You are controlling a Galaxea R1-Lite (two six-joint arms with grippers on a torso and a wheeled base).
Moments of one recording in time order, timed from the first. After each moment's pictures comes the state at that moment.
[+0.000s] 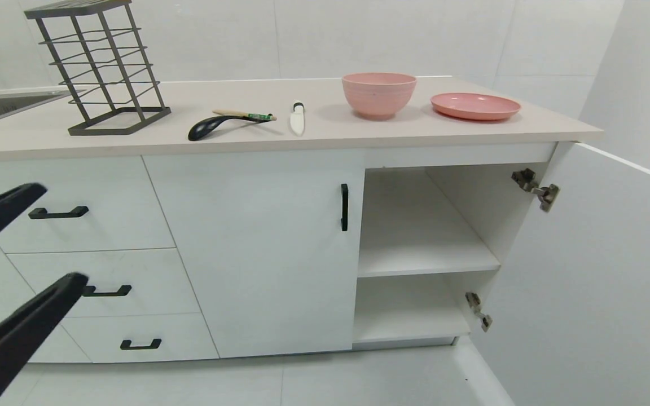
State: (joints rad) left arm -0.26 0.93 -0.11 -1.27 -0.52 0.00; right arm 0.05 0.33 0.00 -0.63 0.99 -0.31
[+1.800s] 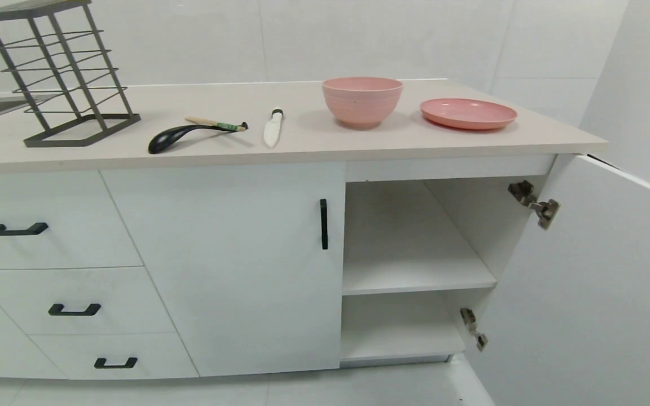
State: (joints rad) left arm 0.00 0.00 0.00 0.00 -0.05 0.01; right arm 0.00 0.00 0.00 0.01 0.02 0.02
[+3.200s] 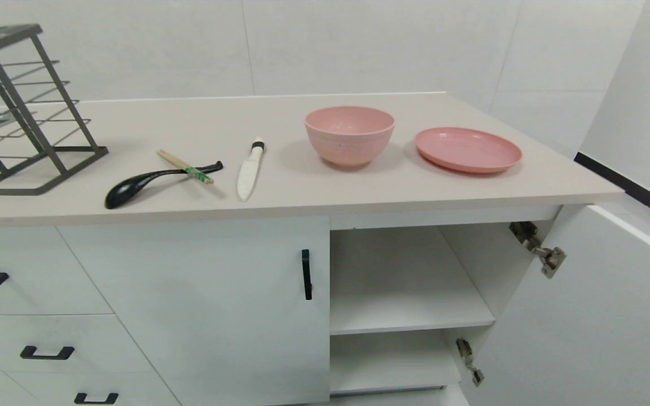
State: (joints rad) left arm 0.00 0.00 0.00 -0.01 -0.04 0.00; right arm 0.00 0.00 0.00 0.00 0.02 0.02
